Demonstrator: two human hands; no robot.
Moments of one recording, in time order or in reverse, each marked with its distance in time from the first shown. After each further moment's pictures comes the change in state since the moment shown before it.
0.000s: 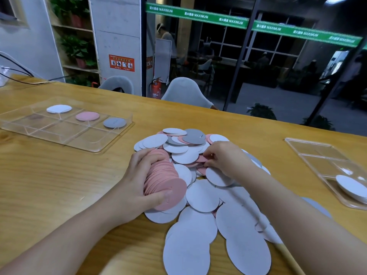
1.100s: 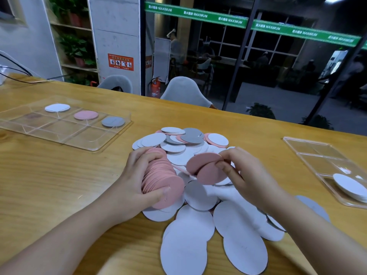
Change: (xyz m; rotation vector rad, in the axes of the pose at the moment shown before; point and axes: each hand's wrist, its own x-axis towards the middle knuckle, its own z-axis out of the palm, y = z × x) left_hand 0.000 0.001 0.001 0.012 0.032 -0.007; right_hand -0.073 -0.004 -0.015 0.389 0.351 -0.223
